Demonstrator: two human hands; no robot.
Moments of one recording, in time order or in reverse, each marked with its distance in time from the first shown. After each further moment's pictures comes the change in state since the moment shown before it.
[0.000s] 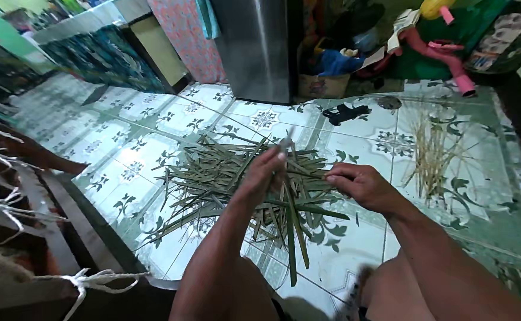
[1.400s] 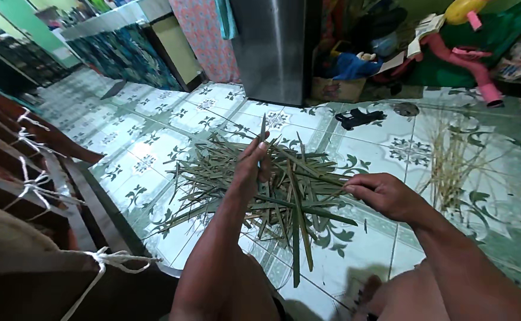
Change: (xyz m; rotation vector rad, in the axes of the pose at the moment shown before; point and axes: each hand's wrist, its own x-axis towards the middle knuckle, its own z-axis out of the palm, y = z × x) left_hand -0.010 0.007 -0.038 -0.099 0.201 0.157; right_hand -0.013 0.008 -0.016 -0.120 -0.089 -0.070
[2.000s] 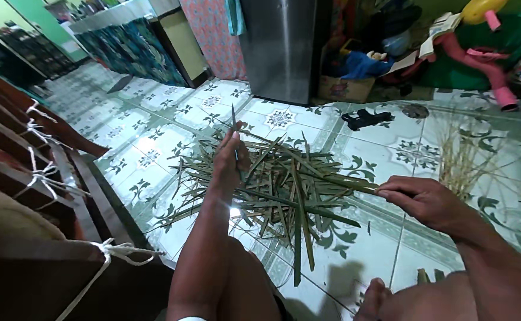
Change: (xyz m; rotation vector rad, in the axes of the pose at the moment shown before) left_hand -0.006 0.022 -0.045 0.013 0.102 0.136; right_hand -0.030 0.020 -0.029 -0.153 0.105 -0.045
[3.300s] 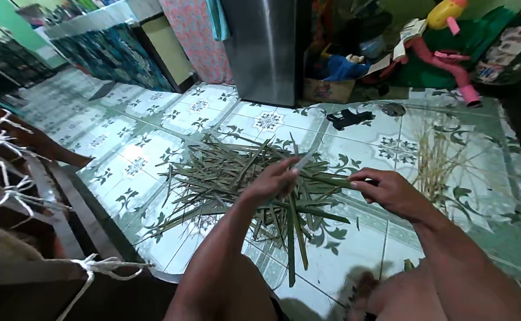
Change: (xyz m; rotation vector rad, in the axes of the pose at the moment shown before) left_hand -0.002 -0.054 0.072 0.344 -0.539 -0.341; right_hand 0.016 -0.015 0.015 0.172 -0.026 0.339
